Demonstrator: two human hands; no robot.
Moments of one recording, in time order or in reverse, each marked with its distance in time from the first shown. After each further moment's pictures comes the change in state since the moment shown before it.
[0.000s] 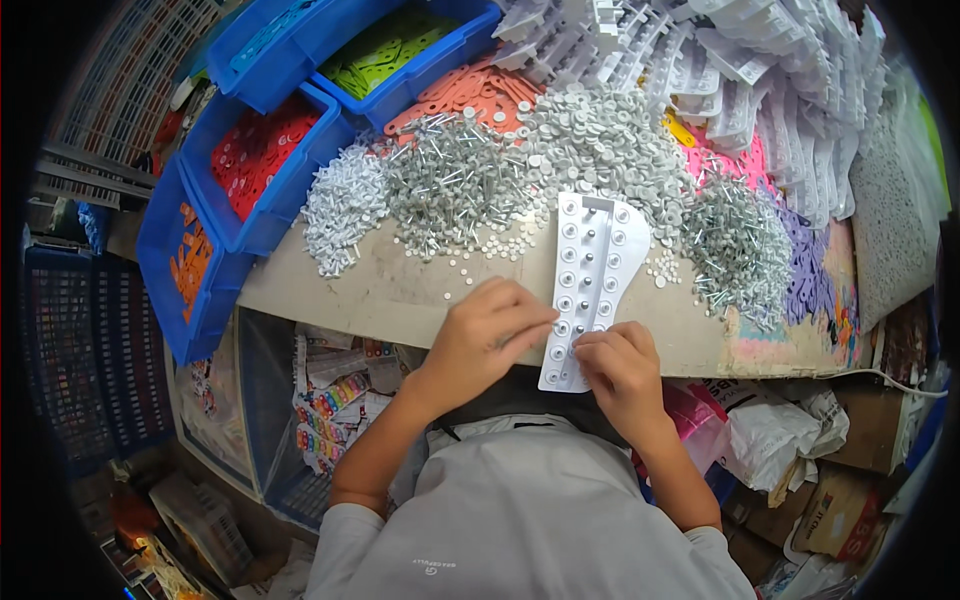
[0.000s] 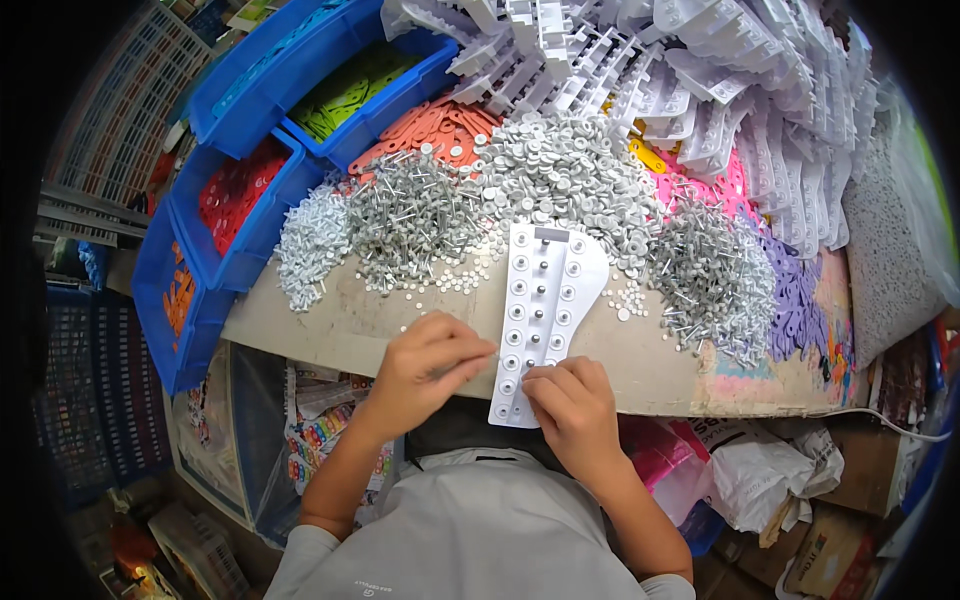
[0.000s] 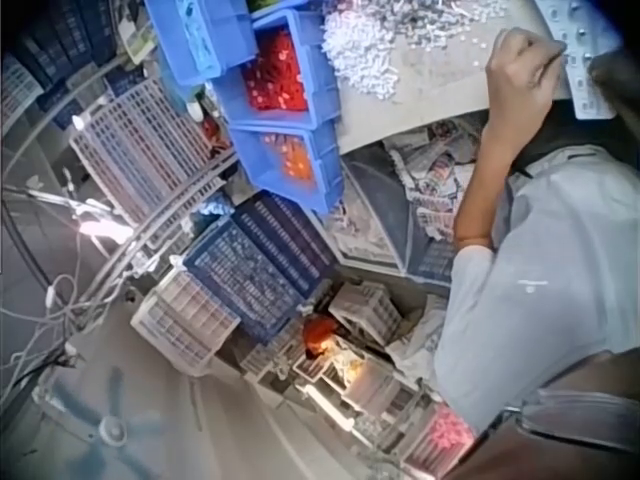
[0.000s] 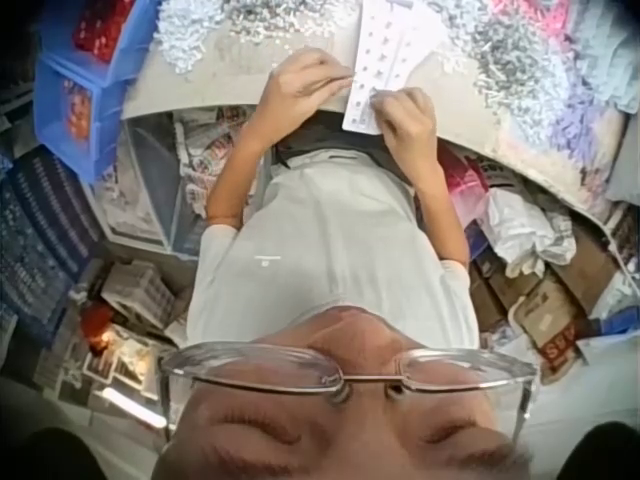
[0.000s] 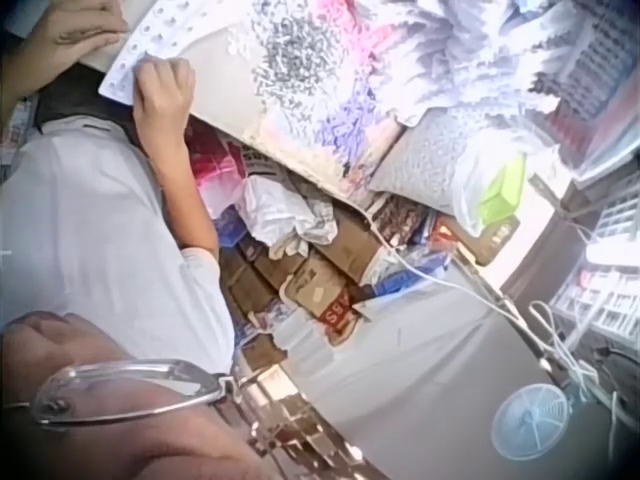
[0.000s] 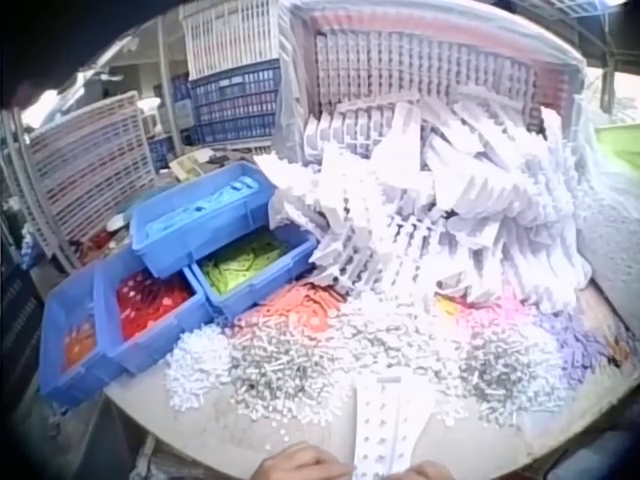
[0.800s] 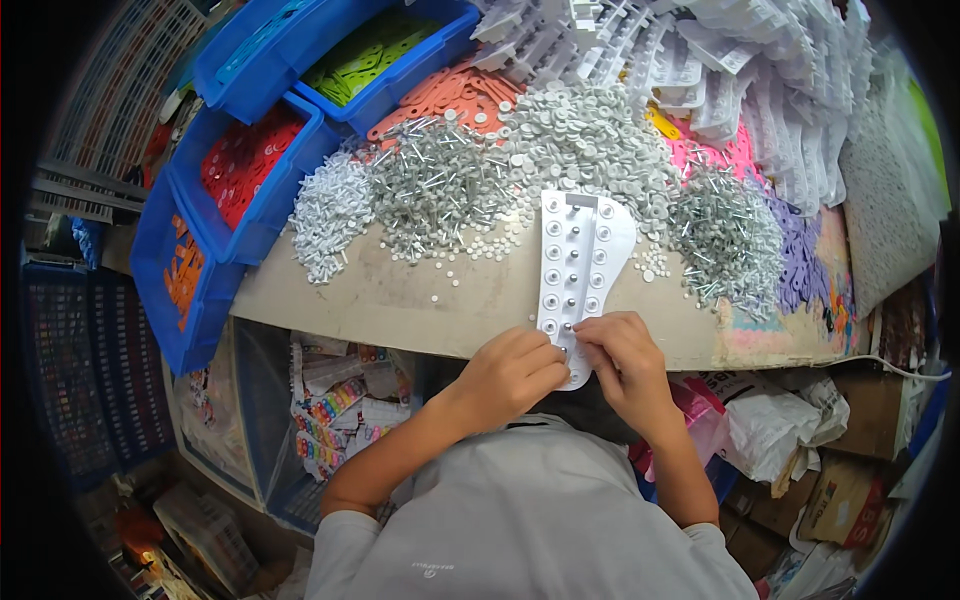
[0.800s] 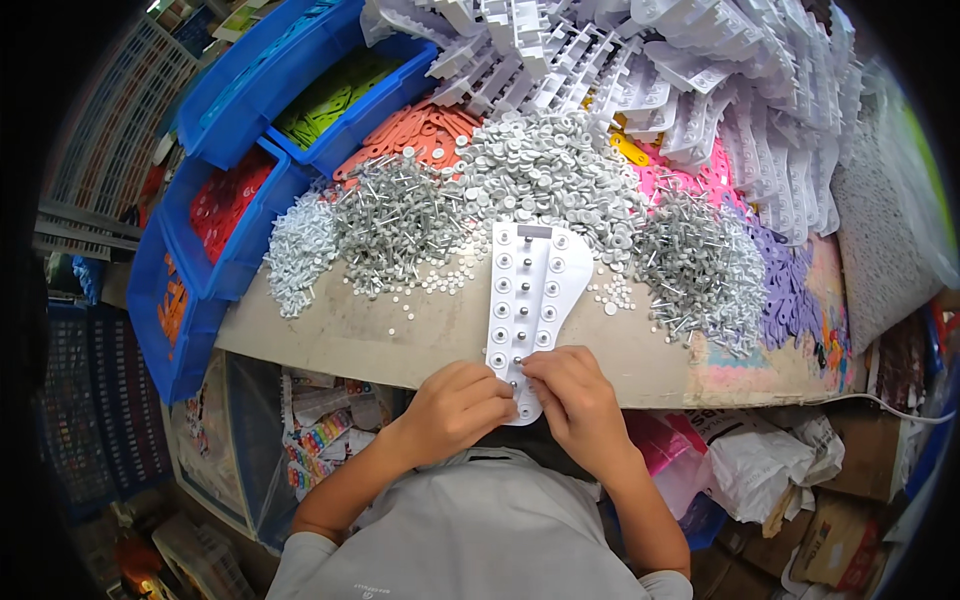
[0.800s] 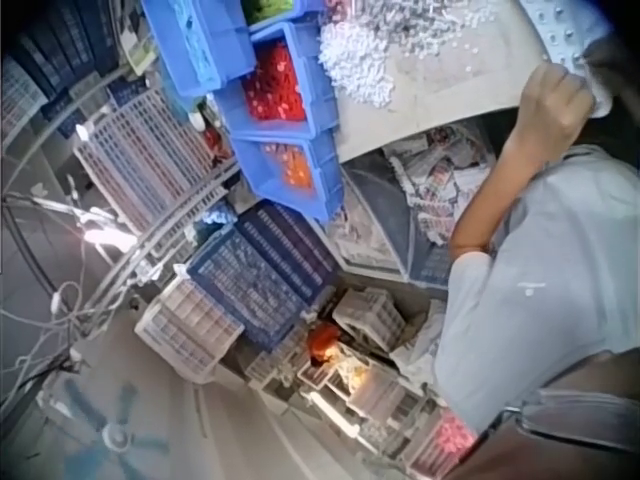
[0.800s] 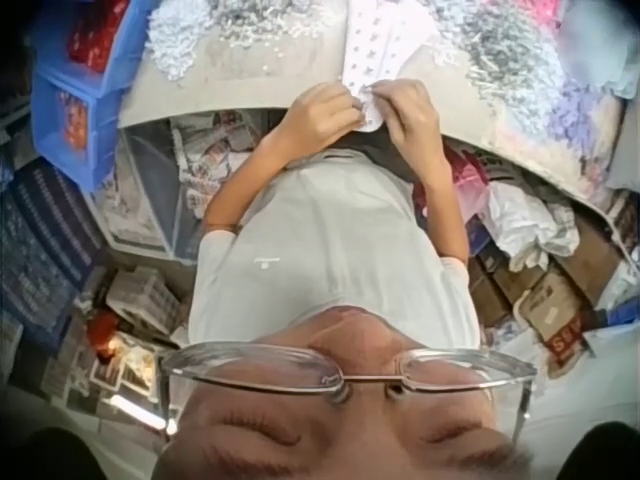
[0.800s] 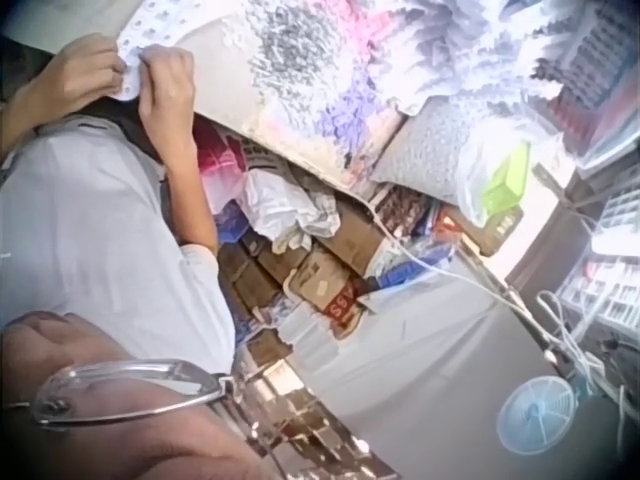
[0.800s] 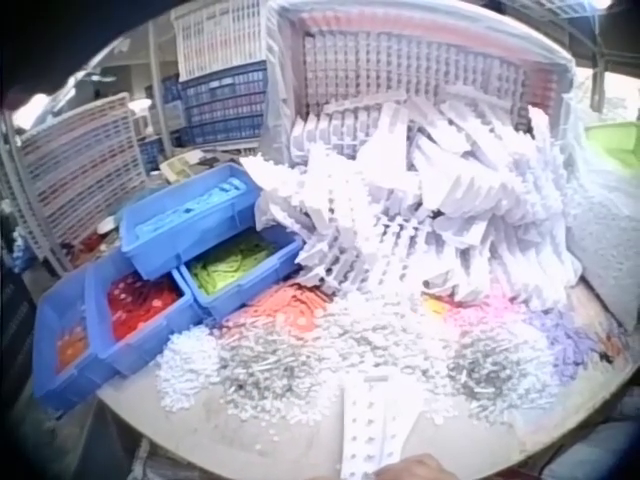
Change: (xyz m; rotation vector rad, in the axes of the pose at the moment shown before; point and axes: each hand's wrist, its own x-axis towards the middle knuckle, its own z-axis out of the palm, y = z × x) left_hand -0.027 0.000 0.045 0.191 -0.190 0.267; right_hand 0.001 0.008 -0.012 0.161 0.004 0.100
